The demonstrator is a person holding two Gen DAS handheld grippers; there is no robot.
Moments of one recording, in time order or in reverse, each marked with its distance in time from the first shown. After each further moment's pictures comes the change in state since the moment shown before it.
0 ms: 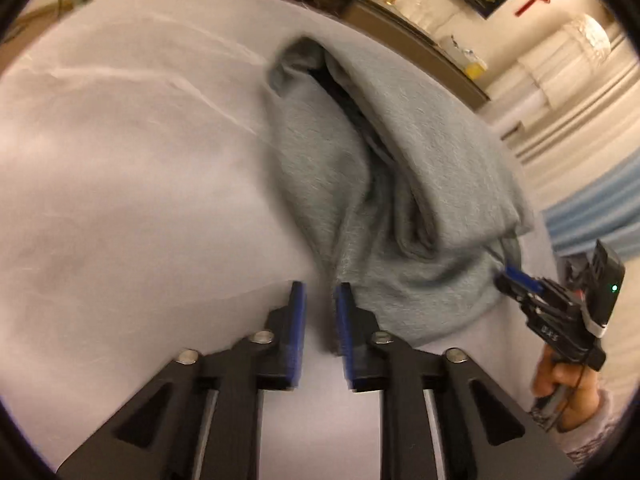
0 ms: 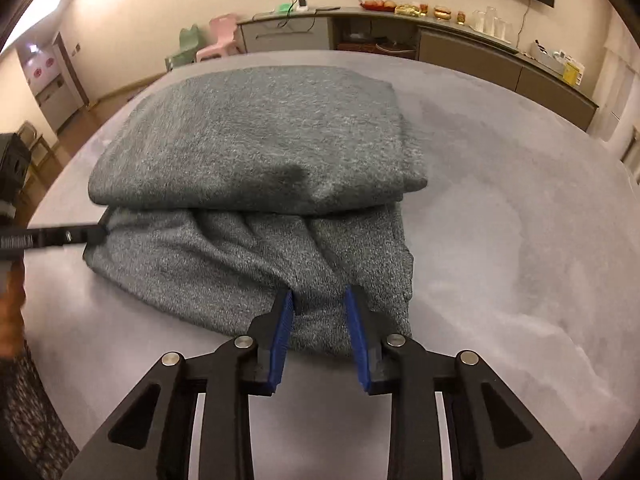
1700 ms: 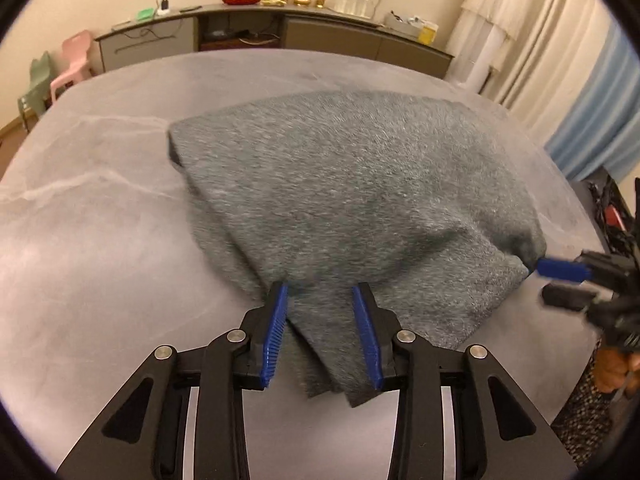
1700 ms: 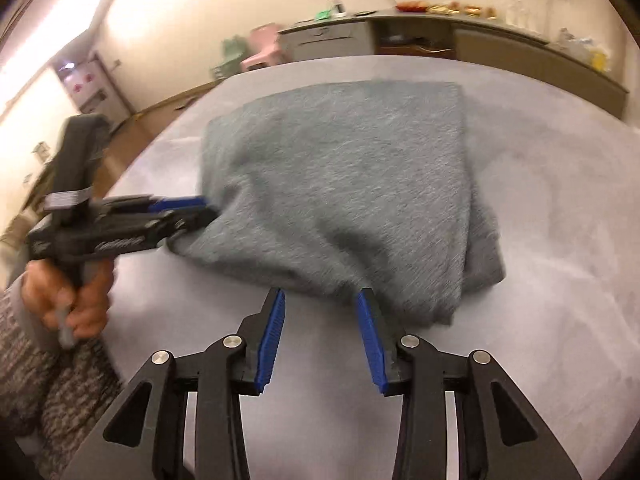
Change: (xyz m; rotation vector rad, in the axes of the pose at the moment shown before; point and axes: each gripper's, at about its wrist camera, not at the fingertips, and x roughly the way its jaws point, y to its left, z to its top) left arm 0.048 -0.108 -0.012 0.346 -0.087 0.098; right arm -0.007 -0.003 0.018 0.059 -0.090 0.282
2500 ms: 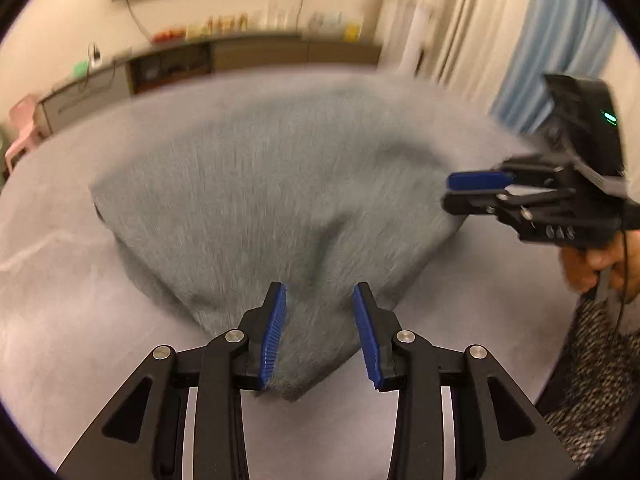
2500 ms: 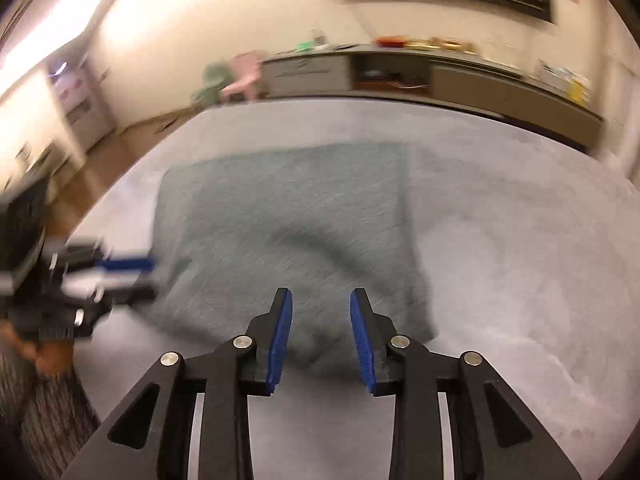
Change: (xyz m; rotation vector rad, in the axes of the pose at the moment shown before) left arm -0.012 -0.029 -0.026 0.238 0.026 -0.075; right arm 0.030 -0.026 0.012 -0.136 -0.012 -0.175
